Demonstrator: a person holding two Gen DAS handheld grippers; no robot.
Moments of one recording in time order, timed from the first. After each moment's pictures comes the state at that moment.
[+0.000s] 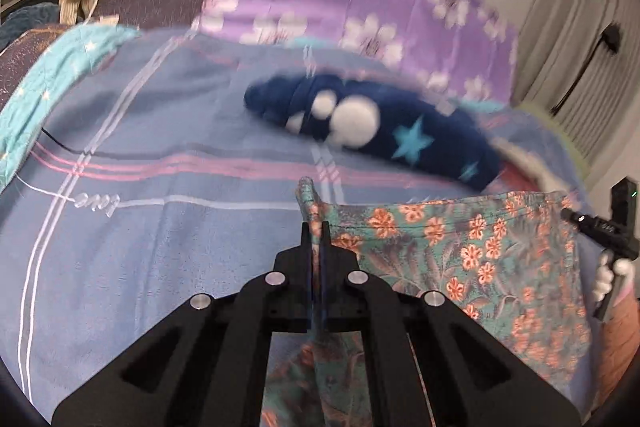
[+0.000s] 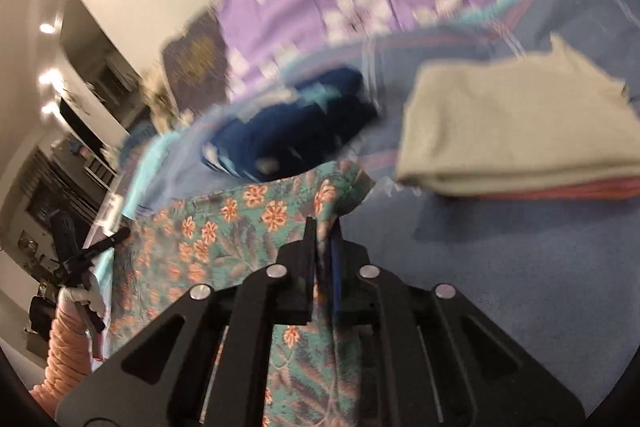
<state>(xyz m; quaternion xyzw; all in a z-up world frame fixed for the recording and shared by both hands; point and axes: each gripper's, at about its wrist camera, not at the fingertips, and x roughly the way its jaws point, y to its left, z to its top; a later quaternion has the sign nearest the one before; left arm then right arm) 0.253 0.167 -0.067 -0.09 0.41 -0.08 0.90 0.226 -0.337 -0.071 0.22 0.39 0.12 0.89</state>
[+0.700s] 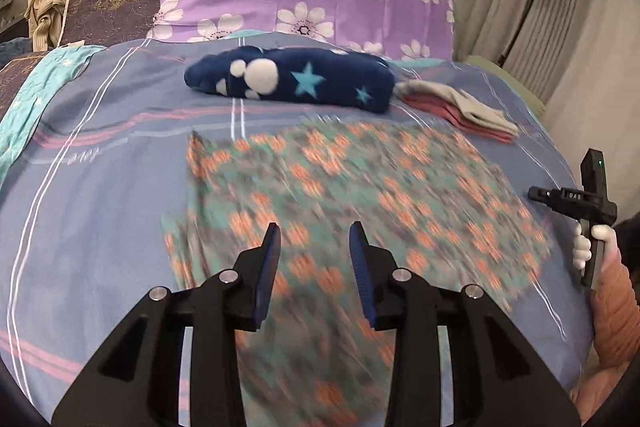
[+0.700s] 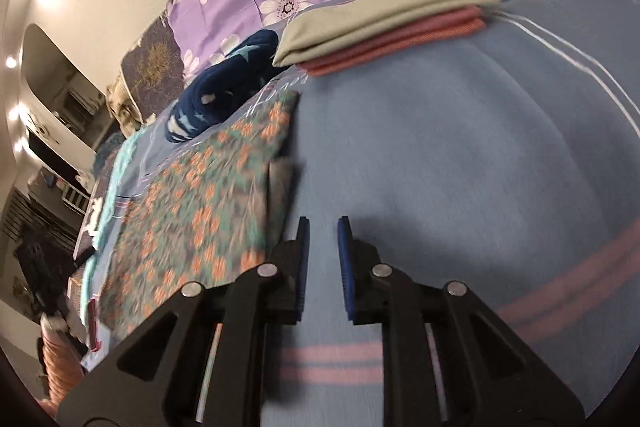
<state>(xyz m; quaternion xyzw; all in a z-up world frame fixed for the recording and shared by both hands) 0.088 0.102 -0.044 -0.04 0.38 -0.16 0.91 0.060 -0.390 -0.106 0.28 0.39 0.05 0.87</state>
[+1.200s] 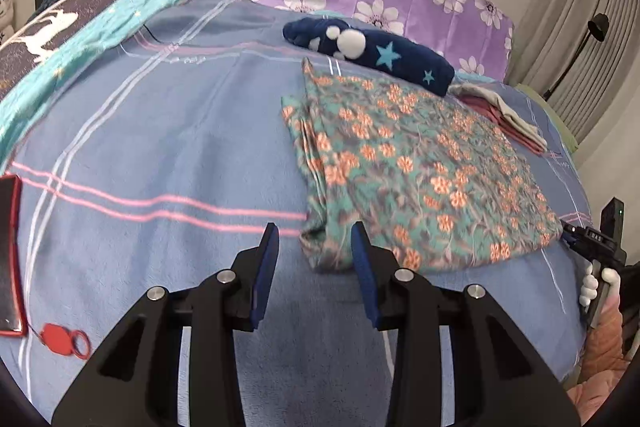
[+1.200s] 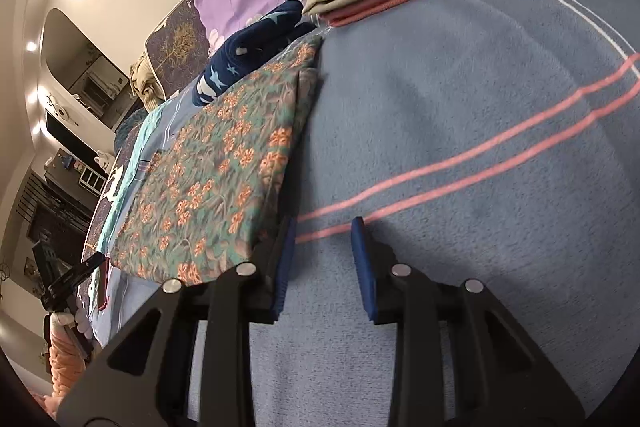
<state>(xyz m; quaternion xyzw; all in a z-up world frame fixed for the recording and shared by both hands) -0.001 0.178 -0.078 -0.12 0.41 -0.06 0.90 -0.003 -0.367 -0.123 0.27 0.40 0.10 0.87</state>
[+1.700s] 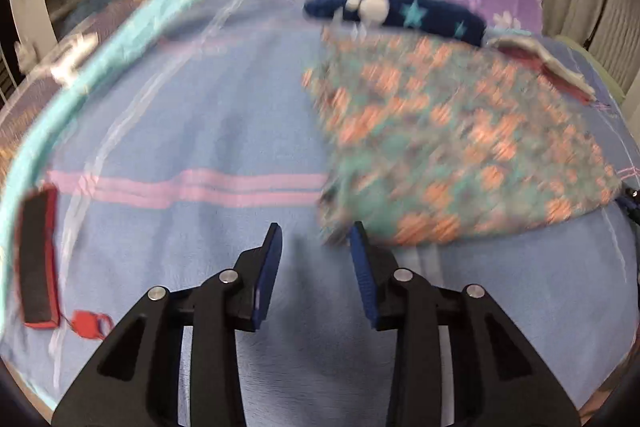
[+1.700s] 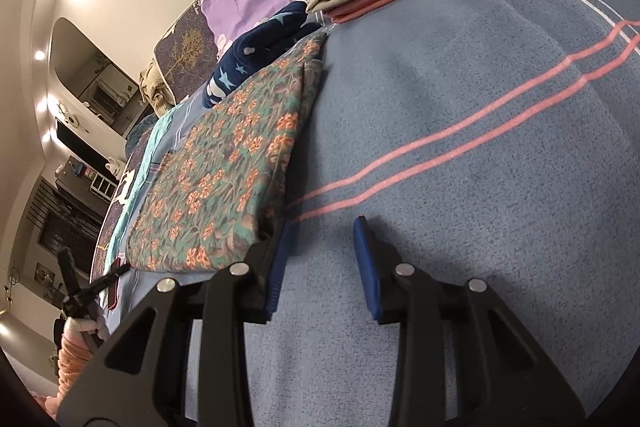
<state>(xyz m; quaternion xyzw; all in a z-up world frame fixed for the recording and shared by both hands) -0.012 0.138 -0.077 -0.01 0.42 0.02 0.91 -0.022 -0.368 -0.130 0.29 0.39 0.11 0.87</state>
